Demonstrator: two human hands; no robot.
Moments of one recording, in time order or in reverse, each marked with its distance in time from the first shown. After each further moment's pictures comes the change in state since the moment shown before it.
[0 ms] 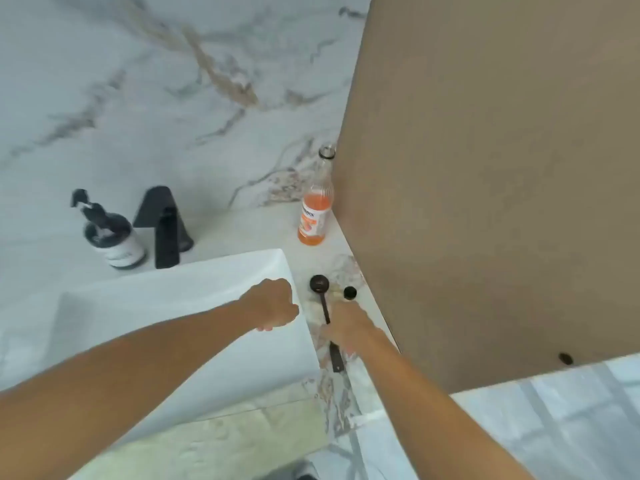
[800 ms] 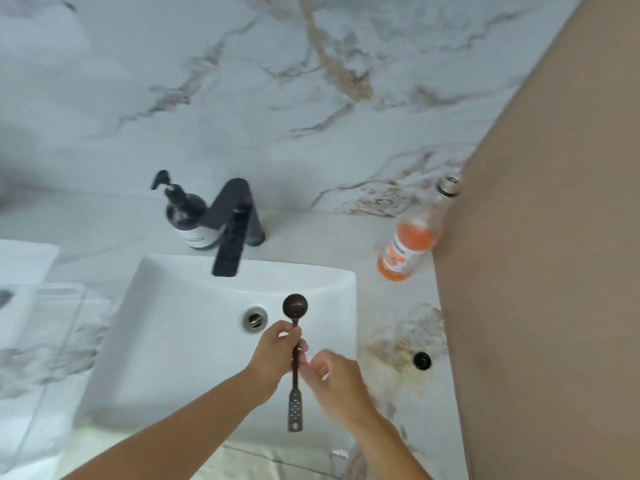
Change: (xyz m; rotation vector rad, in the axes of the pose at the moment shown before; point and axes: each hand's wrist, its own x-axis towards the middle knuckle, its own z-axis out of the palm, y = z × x) left_hand 0.040 -0.080 0.057 -1.503 0.314 -0.361; right_hand 0.047 -0.058 0.049 0.377 -0.163 -0.328
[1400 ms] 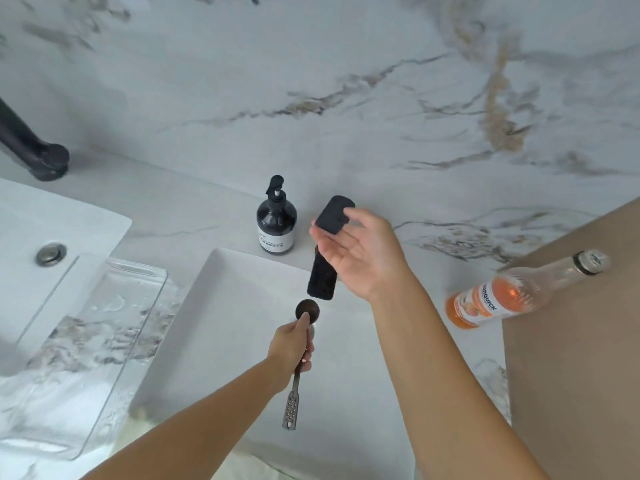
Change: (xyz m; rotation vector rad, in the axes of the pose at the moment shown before) left_hand 0.049 0.022 -0.093 -0.208 0.151 -0.175; right_hand 0.103 -0.250 -0.015 1.254 -0.257 0.164
